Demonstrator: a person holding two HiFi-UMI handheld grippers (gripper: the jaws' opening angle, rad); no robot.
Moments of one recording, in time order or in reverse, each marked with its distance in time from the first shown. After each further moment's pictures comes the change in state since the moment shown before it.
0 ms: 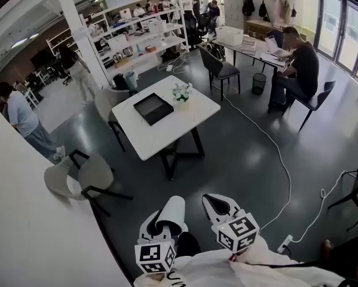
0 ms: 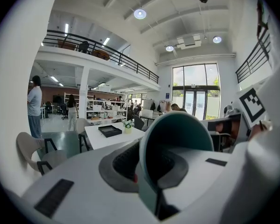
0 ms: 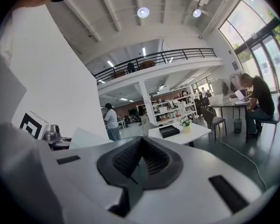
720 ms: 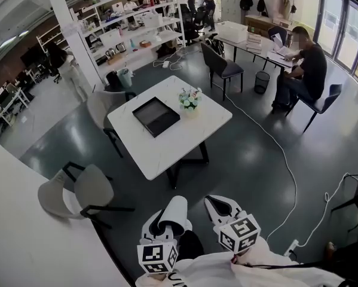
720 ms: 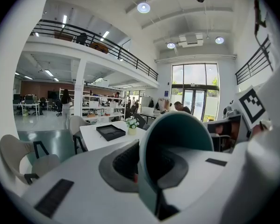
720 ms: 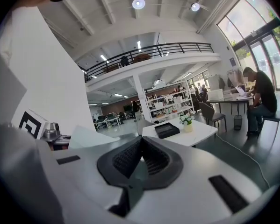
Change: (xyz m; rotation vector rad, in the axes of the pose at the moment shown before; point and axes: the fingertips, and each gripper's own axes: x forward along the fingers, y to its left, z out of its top) left arm 0.143 0.111 0.028 -0.009 0.041 -0.052; right arm 0.172 -0.044 0.009 0.027 0.060 -0.060
